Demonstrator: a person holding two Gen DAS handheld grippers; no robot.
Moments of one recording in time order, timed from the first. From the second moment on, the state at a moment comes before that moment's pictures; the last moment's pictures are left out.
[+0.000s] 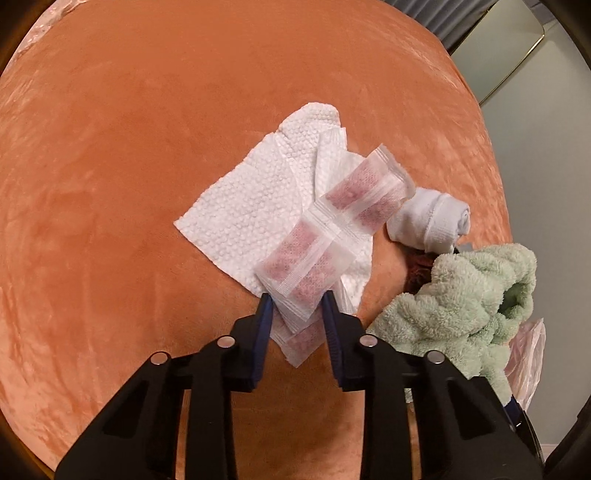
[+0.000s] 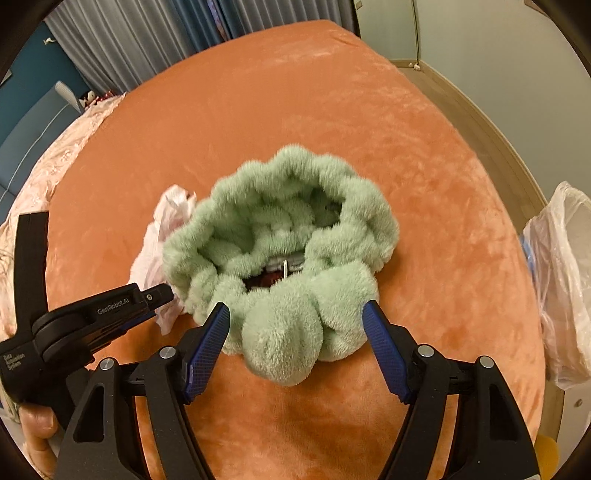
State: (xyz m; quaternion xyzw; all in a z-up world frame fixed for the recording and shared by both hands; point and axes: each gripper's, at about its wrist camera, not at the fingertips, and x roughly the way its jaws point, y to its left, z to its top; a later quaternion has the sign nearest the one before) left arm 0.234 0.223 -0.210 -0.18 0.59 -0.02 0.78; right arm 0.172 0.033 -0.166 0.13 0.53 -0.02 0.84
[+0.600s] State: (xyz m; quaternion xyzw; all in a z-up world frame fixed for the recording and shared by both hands) left arm 0.179 0.199 -0.117 -0.17 0.53 -0.05 0.83; right arm 0.130 0.004 -0.099 0.16 0.47 0.02 0.87
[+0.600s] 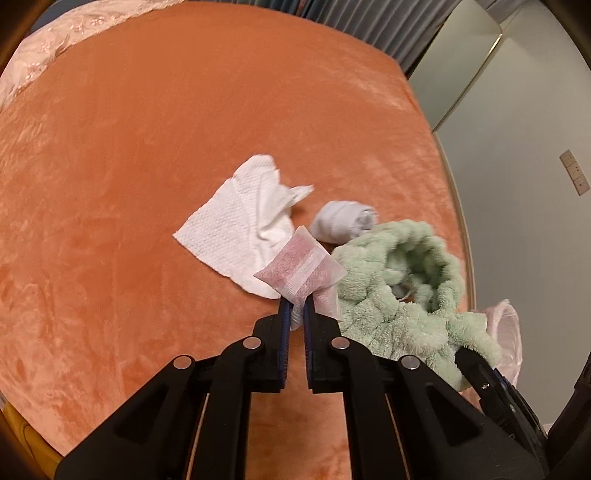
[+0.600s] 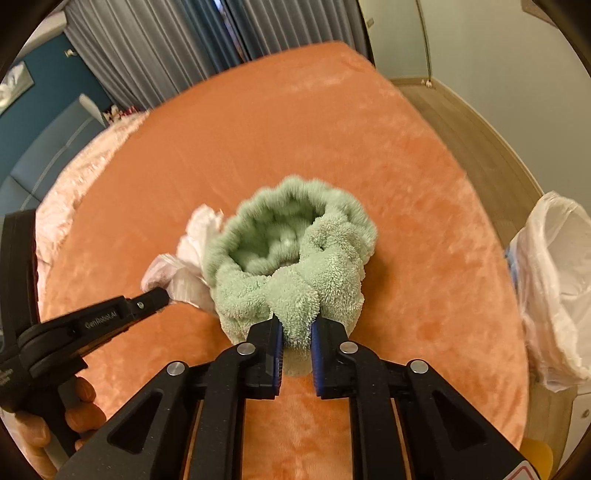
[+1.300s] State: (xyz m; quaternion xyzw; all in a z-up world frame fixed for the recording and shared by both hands) left arm 0.116 0.033 0.025 -0.11 0.45 -0.21 0.86; right arm 0.038 -0.141 0.047 0.22 0.30 -0.03 0.93
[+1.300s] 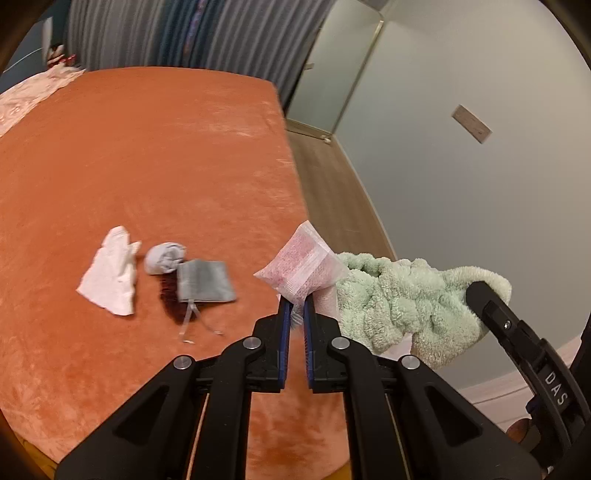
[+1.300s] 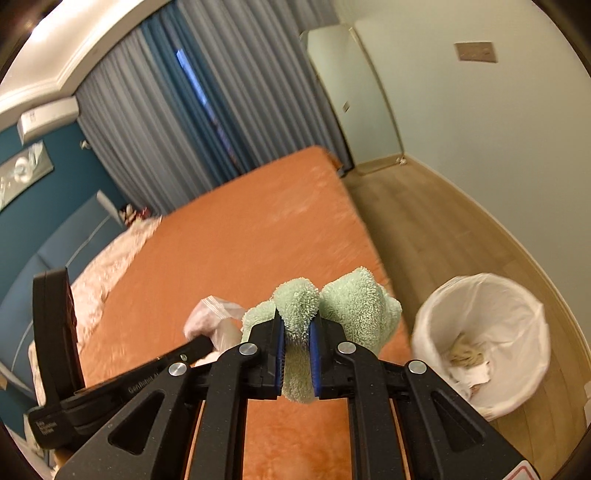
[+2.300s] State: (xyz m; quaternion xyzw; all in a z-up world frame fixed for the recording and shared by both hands) left arm 0.083 -0.154 0.014 -0.03 0.46 -0.34 0.82; right arm -0.031 -0.288 0.042 0.26 0.26 -0.16 0.92
